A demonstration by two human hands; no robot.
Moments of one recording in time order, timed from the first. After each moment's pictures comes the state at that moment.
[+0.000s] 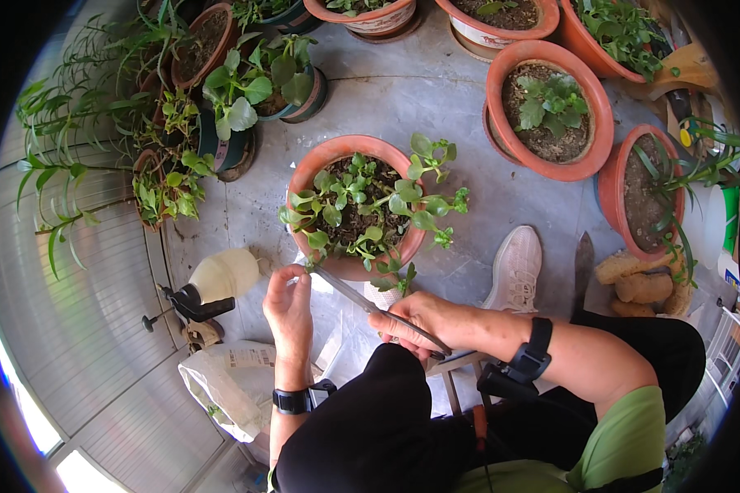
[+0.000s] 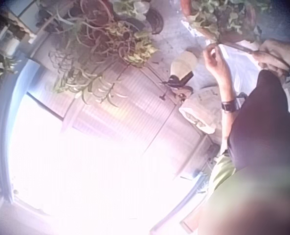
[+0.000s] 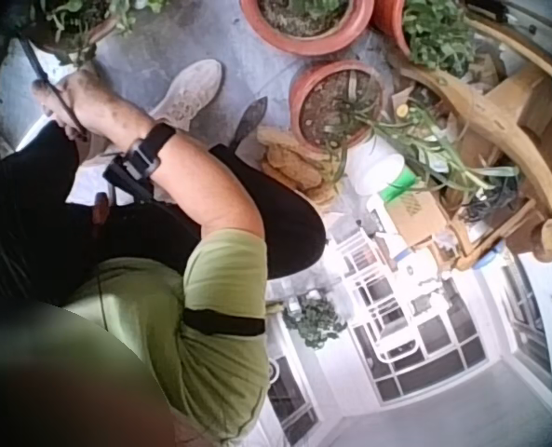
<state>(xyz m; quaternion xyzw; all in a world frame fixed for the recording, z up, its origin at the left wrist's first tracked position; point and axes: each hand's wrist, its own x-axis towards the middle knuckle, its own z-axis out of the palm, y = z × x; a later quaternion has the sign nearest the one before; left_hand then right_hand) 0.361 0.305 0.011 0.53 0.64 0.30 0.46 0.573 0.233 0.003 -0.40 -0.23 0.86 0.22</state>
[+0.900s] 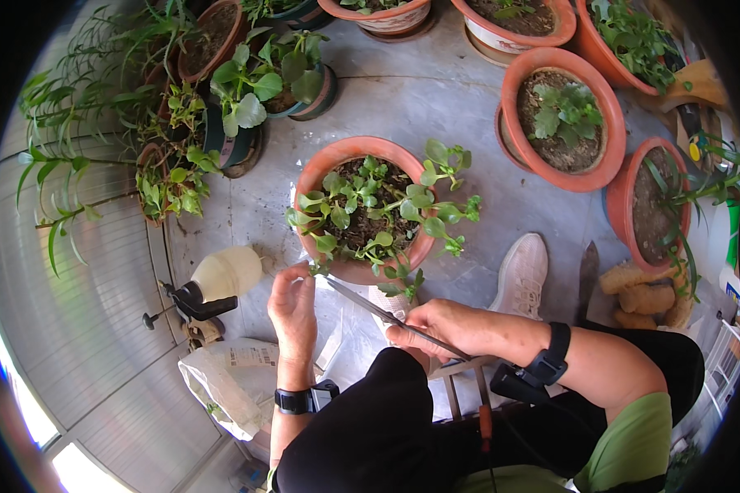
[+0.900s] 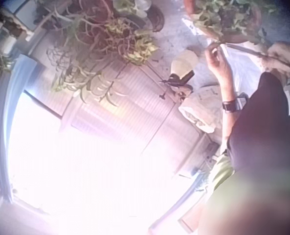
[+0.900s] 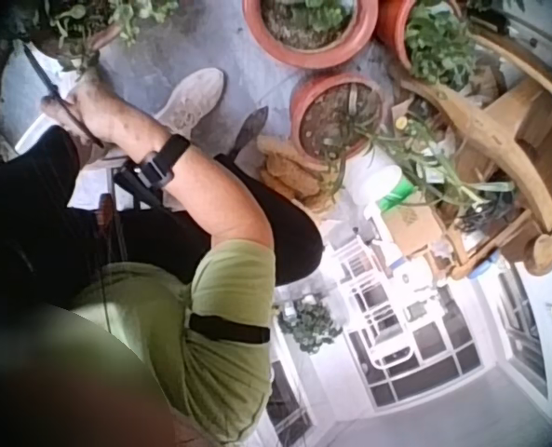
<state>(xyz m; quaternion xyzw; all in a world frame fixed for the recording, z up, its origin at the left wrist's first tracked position) 0.350 0.304 0.000 0.54 0.62 0.31 0.49 0.597 0.243 0.014 -0.41 -0.33 0.85 0.08</state>
